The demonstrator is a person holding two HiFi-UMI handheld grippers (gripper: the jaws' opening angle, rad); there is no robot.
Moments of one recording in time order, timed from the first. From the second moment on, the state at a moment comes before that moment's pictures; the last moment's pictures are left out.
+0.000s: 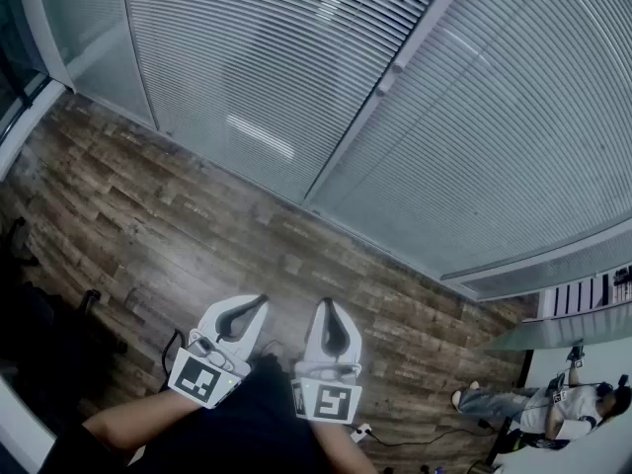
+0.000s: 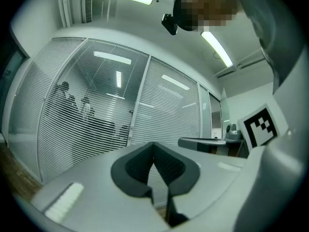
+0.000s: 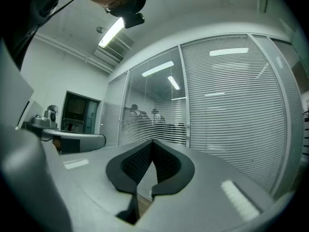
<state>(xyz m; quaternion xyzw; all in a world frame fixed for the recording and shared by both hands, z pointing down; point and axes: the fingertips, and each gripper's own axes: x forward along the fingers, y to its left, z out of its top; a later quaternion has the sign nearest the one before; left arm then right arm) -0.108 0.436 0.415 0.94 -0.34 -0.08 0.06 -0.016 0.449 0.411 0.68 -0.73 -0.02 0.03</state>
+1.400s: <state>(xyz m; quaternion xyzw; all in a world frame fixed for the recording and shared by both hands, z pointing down) -0.178 0.397 0.435 0.95 -0.29 -0.06 0.07 -0.059 0.448 0.436 0.76 -0.65 0.02 0.02</state>
